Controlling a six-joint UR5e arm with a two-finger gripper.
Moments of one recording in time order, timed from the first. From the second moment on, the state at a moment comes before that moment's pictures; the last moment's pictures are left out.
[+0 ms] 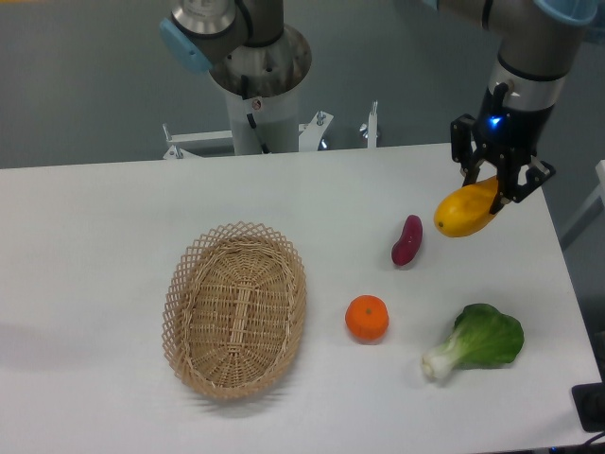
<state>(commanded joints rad) 2.78 -1.81 -1.39 -1.38 1.41 1.67</state>
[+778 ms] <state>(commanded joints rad) 2.62 -1.75 -1.47 -1.35 1.42 1.38</state>
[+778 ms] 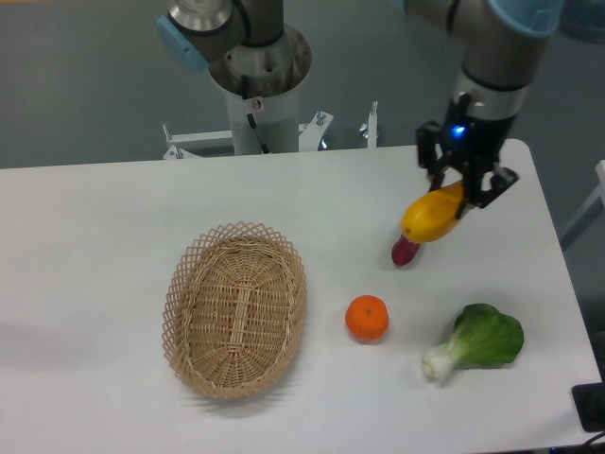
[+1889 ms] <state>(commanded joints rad) 2.18 -1.89 -1.77 -0.89 1.60 0.80</state>
